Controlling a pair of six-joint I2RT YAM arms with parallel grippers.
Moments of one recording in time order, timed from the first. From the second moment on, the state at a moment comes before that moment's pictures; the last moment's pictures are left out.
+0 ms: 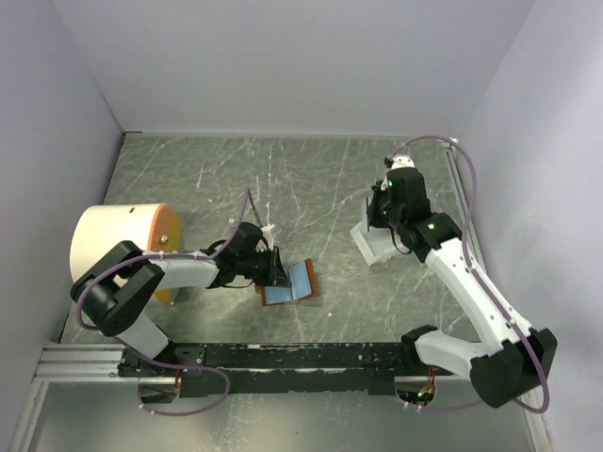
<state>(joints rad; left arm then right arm) -0.73 1.58 0.61 0.22 0.43 -0.68 0.39 1.16 1.07 -0.57 0.18 0.23</state>
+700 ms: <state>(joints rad) -0.73 1.49 0.62 0.13 0.29 -0.73 0.72 1.08 0.74 -0.27 -0.12 0.82</state>
